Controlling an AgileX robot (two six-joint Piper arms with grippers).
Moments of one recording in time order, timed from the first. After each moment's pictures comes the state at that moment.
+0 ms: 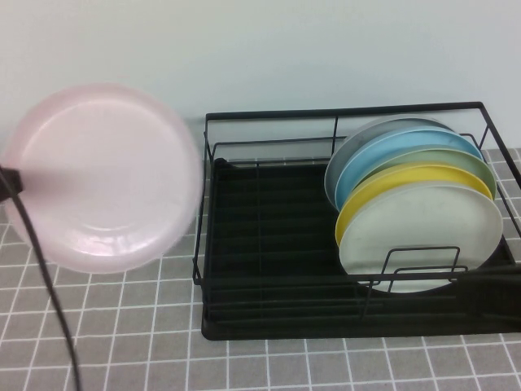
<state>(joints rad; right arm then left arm) 0.11 0.88 -0.66 1.31 1.02 -1.11 0.30 1.18 -0.91 -0.97 0.71 0.78</state>
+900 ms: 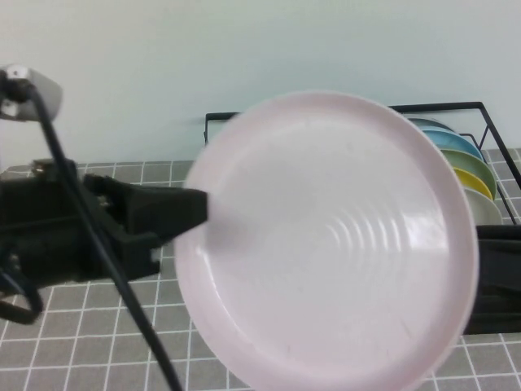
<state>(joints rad) 0.11 0.88 -0.66 1.45 0.99 -1.00 -0.33 0.96 -0.91 -1.00 0.68 0.60</state>
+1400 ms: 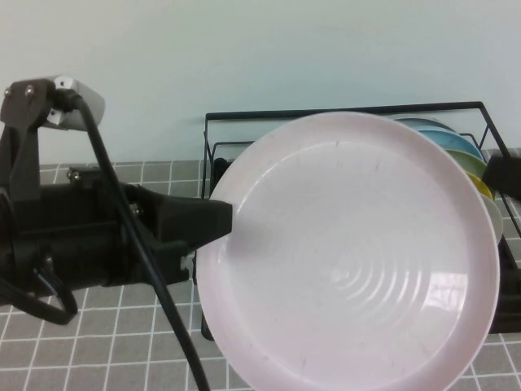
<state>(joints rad) 0.11 0.88 -0.66 1.51 0.68 -0.99 -0.40 1.00 -0.91 -1.00 0.65 0.59</state>
